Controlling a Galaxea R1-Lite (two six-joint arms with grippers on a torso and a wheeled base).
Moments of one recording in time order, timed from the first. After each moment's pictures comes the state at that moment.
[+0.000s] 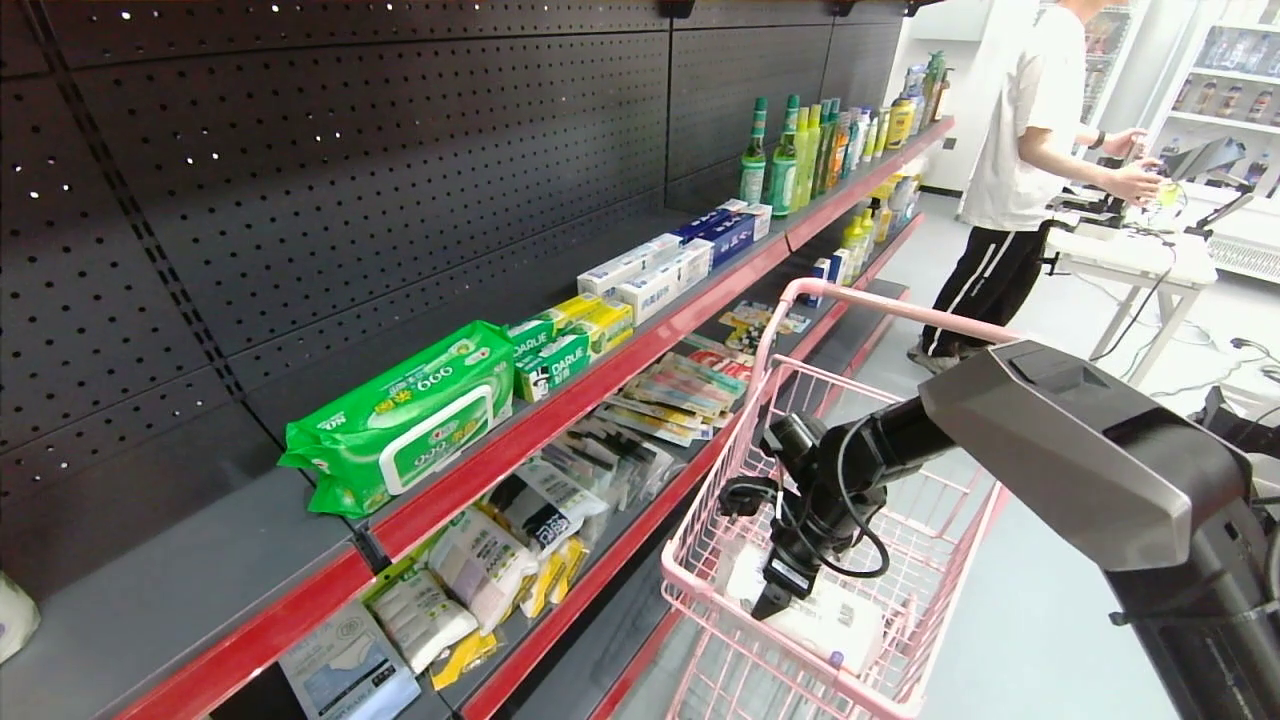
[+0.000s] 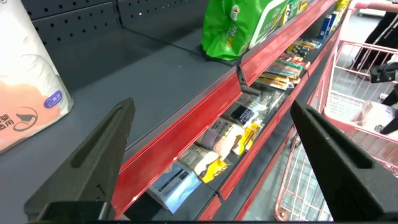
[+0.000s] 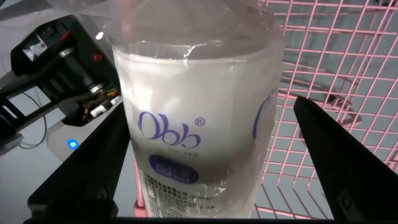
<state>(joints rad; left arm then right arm) 0.00 0.00 0.00 0.00 -0.02 0.01 0.38 2.53 -1.53 0.37 0.17 -0.62</state>
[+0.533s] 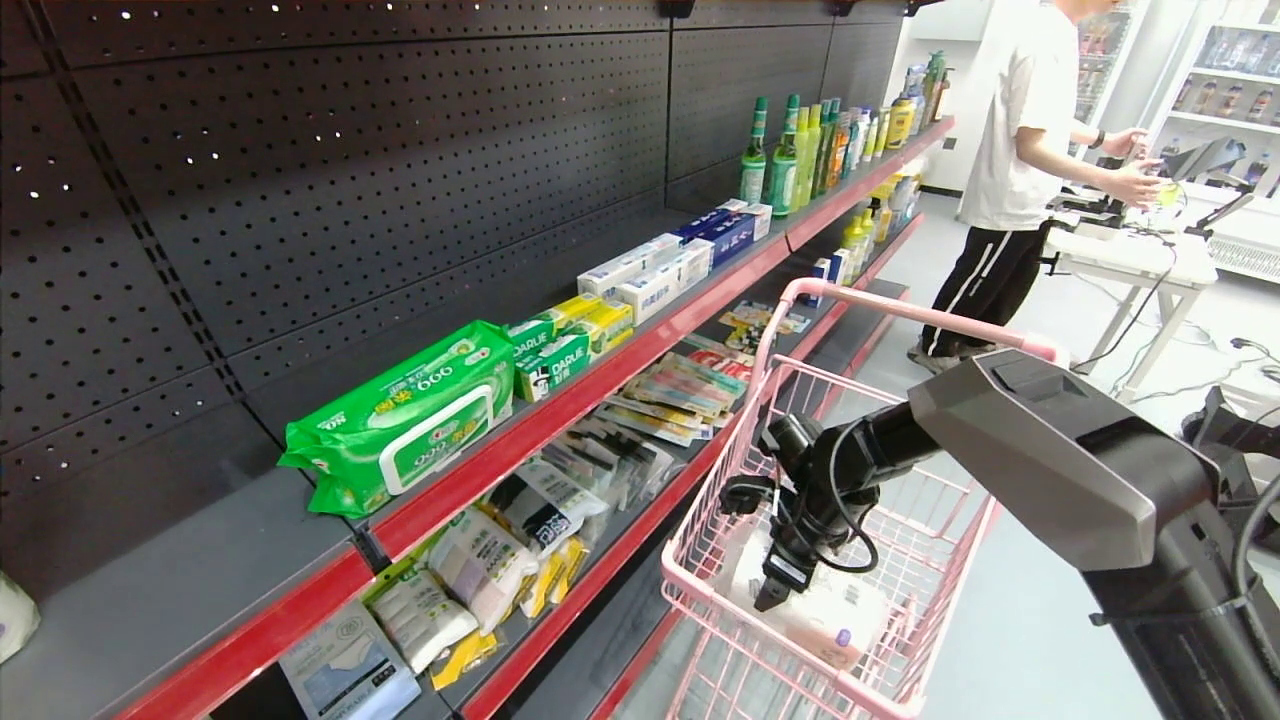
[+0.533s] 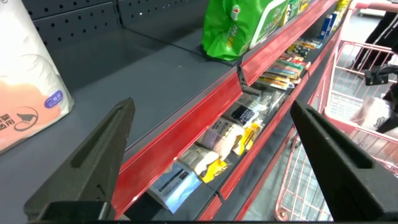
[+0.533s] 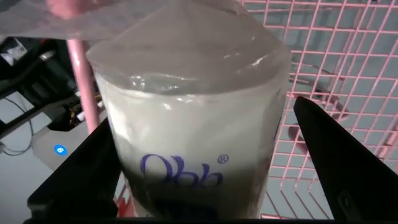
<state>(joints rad) 0.00 0.00 0.00 0.00 -0.02 0.01 0.37 2.58 -1.60 0.37 0.11 -0.64</state>
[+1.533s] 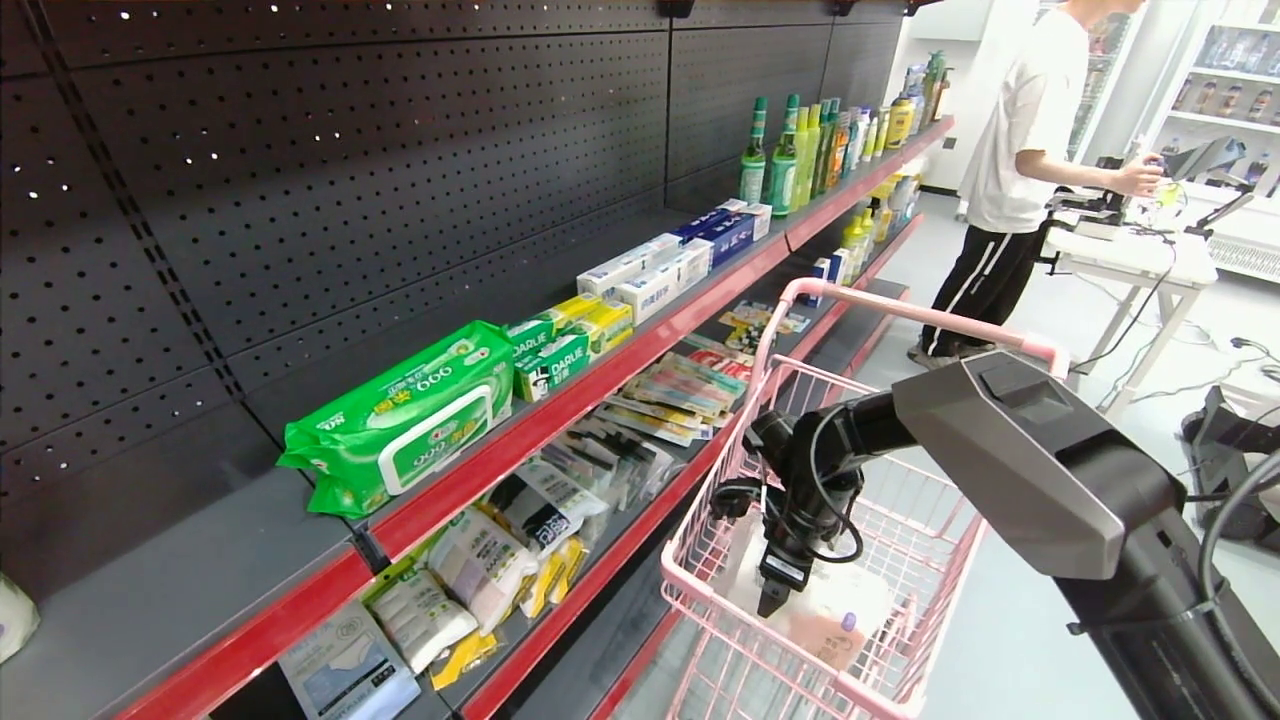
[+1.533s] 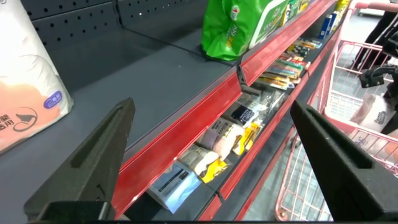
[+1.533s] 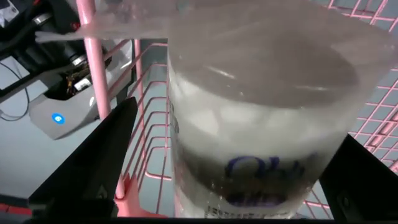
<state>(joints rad) 0.00 0.00 0.00 0.00 -0.02 0.01 0.40 2.63 -1.78 0.61 0.07 -0.67</state>
